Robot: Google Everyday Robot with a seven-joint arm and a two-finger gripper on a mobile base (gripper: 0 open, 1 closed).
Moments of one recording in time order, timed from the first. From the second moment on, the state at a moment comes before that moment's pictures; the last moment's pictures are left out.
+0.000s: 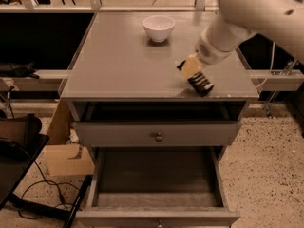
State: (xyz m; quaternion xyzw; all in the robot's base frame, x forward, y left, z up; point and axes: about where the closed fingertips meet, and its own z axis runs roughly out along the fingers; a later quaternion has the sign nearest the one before) arm 0.638 -0.130 0.870 -0.33 0.91 0.03 0.25
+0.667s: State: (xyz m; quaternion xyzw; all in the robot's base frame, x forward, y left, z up) arm 0.535 -0.210 0.908 -0.29 0.91 0.04 0.28
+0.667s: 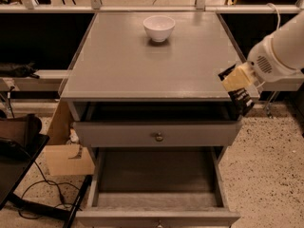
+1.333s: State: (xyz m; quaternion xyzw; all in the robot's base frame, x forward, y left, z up) arm 0.470 -0.219 0.808 -0.31 0.90 0.13 0.28
